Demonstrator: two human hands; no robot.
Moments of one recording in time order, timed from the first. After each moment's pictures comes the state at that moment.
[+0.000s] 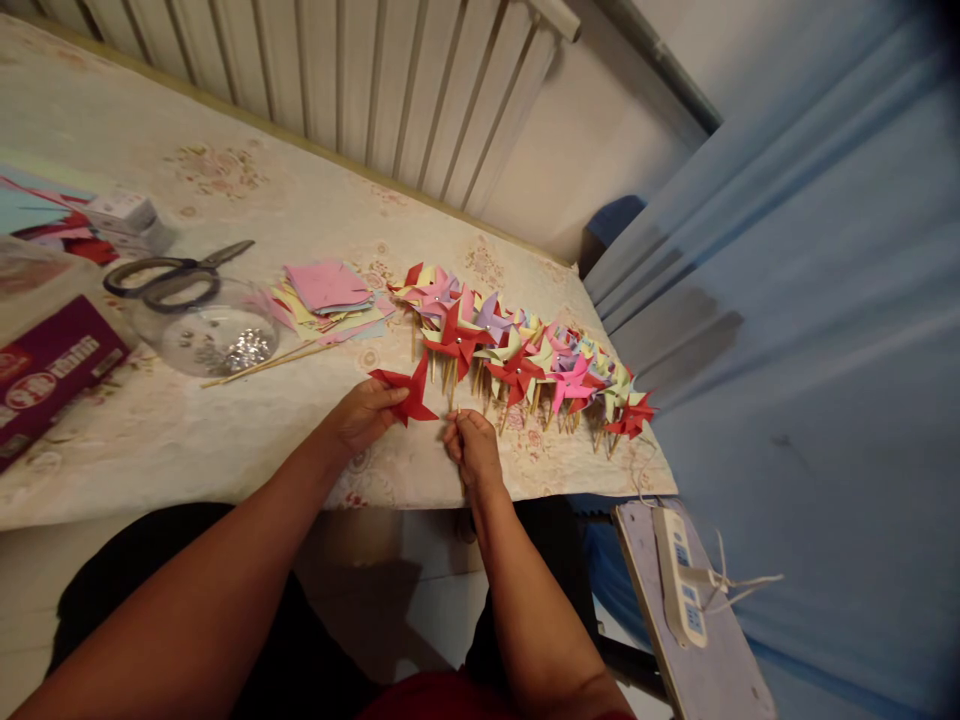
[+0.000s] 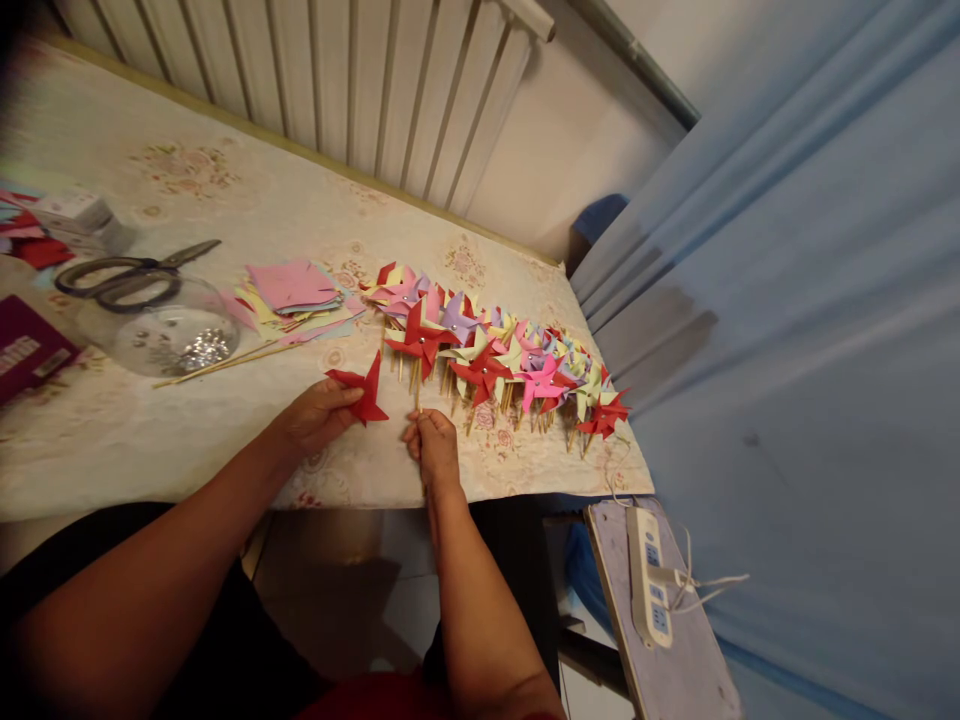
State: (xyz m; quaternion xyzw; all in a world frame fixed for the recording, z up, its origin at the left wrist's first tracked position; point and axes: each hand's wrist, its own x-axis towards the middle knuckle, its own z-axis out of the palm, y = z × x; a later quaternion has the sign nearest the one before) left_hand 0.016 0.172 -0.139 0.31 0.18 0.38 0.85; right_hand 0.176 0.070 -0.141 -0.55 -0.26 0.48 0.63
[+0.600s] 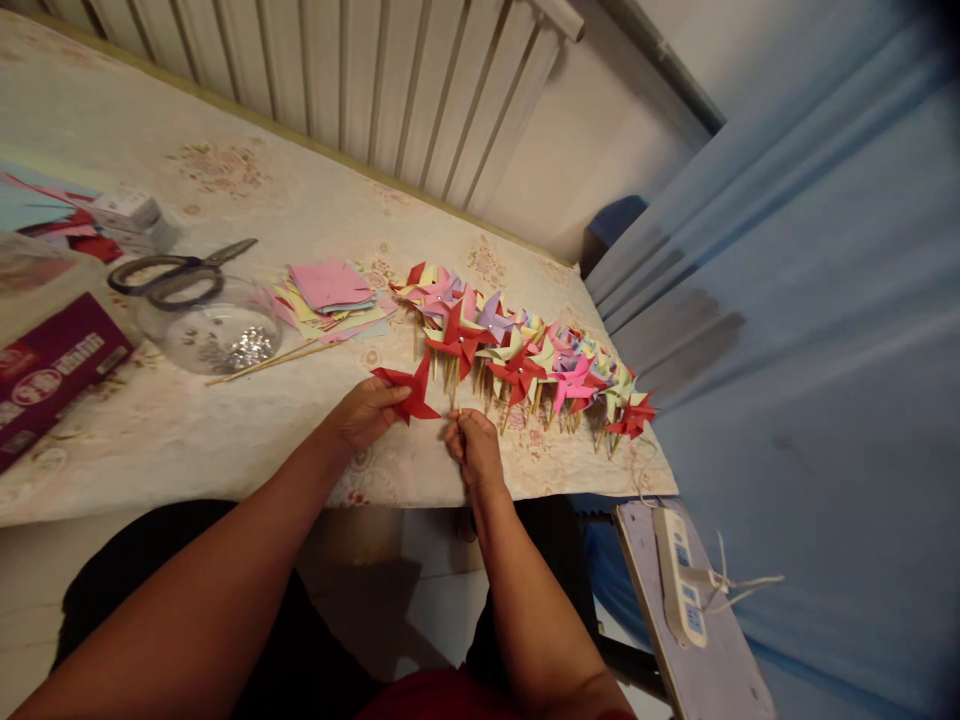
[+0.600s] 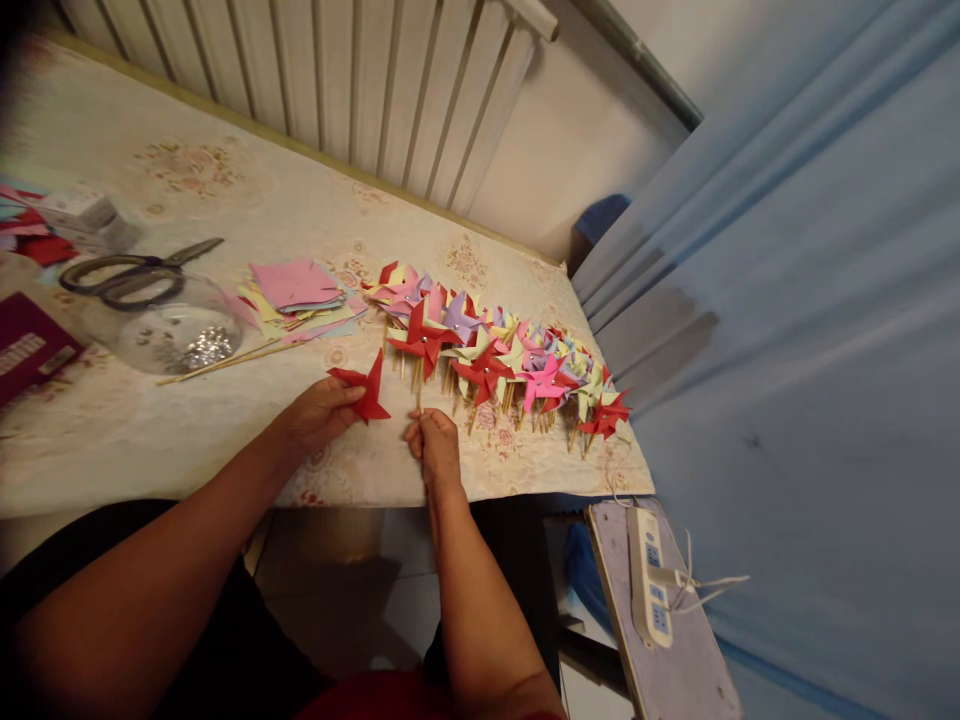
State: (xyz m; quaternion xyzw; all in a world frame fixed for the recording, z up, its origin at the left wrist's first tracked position) left_hand 0.017 0.173 -0.142 0.31 0.17 0.38 0.85; right_hand 0.176 0.069 -0.141 -0.55 -0.26 0.48 0.63
